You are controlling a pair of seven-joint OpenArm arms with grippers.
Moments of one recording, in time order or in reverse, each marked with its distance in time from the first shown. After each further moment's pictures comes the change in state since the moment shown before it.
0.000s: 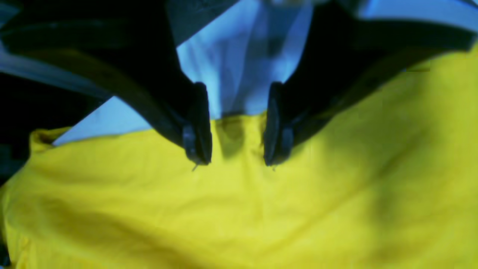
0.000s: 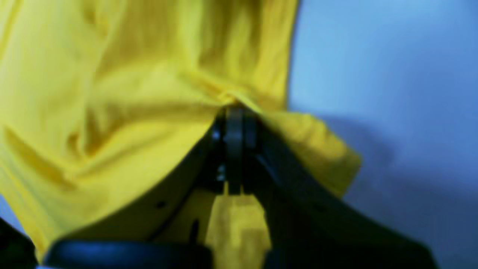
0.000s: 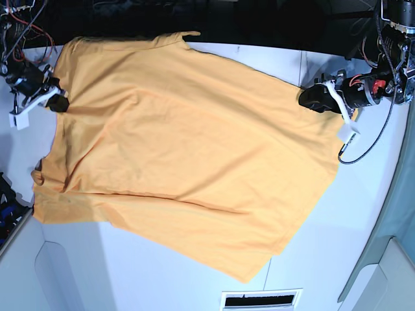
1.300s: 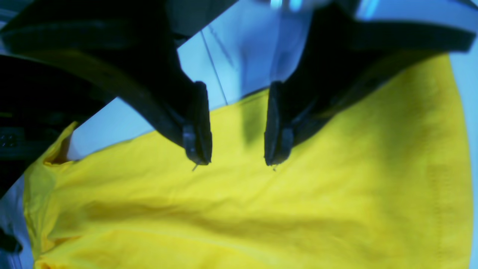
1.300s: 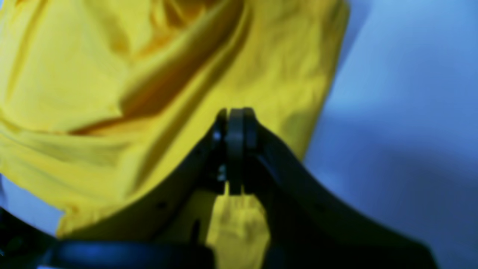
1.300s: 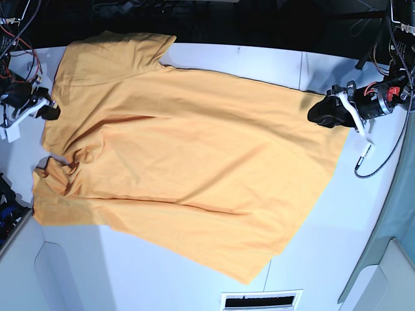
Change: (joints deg) left arm 1.0 -2.8 -2.6 4.3 -6.3 -0.1 0.0; right arm 0.0 1.9 4.0 7.8 5.3 -0.2 -13.0
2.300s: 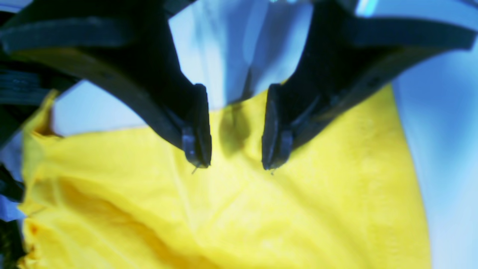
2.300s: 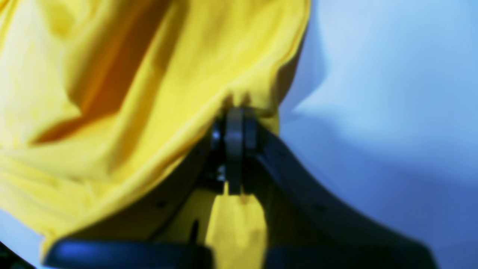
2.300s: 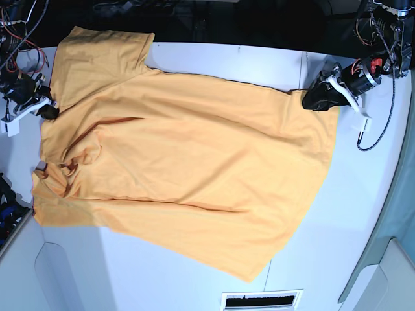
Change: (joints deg) left arm 5.0 6.5 -0.7 -9.1 7.8 -2.0 -11.0; right arm 4.7 -1.4 1.0 -12.4 -7.9 1.0 11.0
